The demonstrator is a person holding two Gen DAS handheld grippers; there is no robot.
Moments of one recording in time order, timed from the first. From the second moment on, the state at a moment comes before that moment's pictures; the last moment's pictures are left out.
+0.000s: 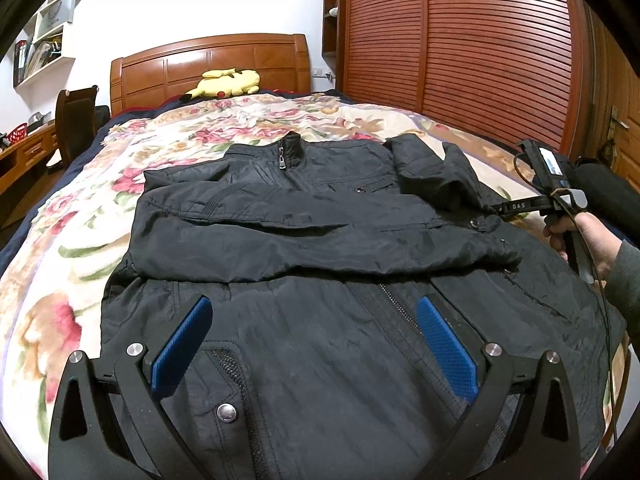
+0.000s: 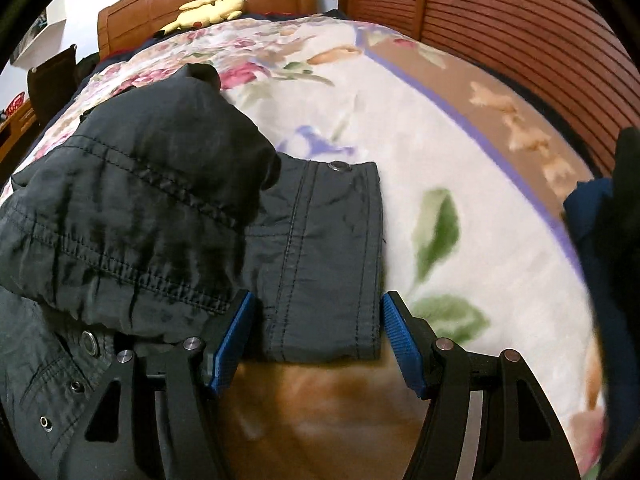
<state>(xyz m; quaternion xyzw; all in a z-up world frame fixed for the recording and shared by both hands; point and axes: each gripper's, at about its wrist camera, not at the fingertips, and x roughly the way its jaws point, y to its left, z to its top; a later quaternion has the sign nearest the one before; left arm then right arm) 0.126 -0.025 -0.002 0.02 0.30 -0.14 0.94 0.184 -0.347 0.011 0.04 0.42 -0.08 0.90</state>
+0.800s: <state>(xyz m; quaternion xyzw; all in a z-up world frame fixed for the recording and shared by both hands) 0.101 0.001 0.012 0.01 0.28 -0.13 0.95 0.127 -0.268 0.133 -0.12 0.28 -0.03 0.95</state>
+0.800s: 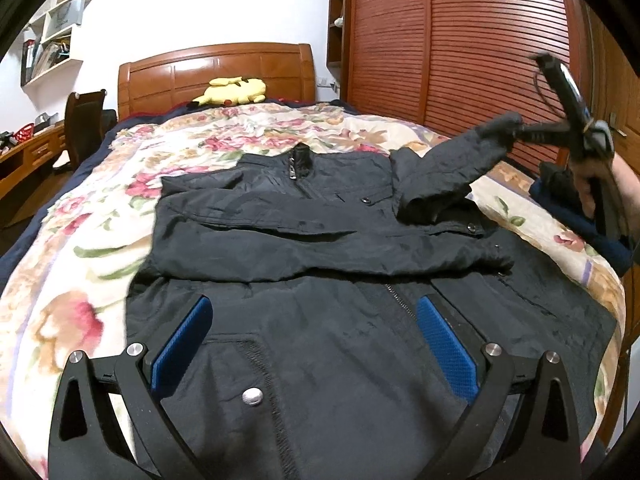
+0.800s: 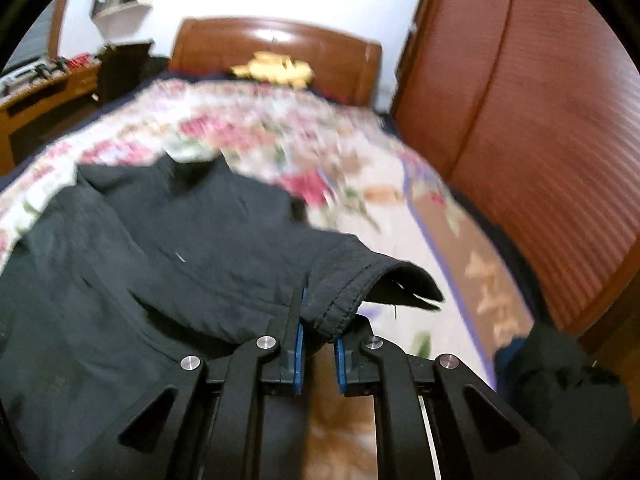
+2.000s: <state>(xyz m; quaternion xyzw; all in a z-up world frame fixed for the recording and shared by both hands) 0.074 0.115 0.020 -0.03 0.26 -0.05 0.96 0.044 -0.087 0.148 -0.21 0.26 0.23 0.92</state>
